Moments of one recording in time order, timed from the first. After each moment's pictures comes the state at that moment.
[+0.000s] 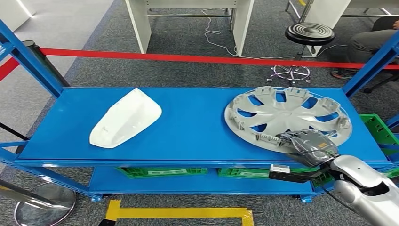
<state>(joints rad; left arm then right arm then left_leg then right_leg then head) -0.04 -0.08 0.14 -0.21 -0.40 0.33 -0.35 -0.18 -0.55 0.42 -1.53 0.90 -0.22 -0.17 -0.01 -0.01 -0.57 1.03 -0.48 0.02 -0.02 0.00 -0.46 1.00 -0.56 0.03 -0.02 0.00</state>
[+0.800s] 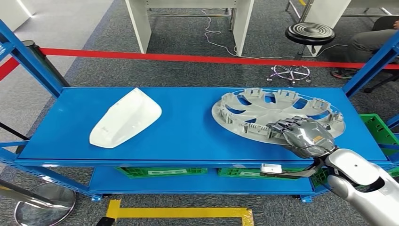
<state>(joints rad) -0.05 -0.07 0.18 -0.21 -0.38 0.20 -0.44 -0.23 -0.52 0.44 -1.64 1.05 -0.32 -0.15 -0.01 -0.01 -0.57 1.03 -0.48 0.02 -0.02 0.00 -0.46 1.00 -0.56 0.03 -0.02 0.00</state>
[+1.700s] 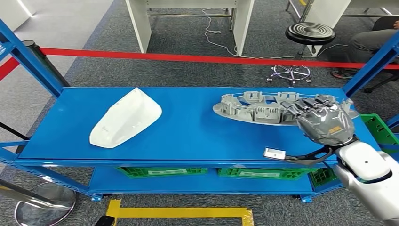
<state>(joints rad) -0.07 -0.08 0.19 -0.21 -0.43 0.29 -0.34 -0.30 -0.50 0.38 -1.67 1.34 -0.57 -0.04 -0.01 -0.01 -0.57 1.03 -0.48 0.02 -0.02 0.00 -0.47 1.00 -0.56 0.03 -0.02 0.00</state>
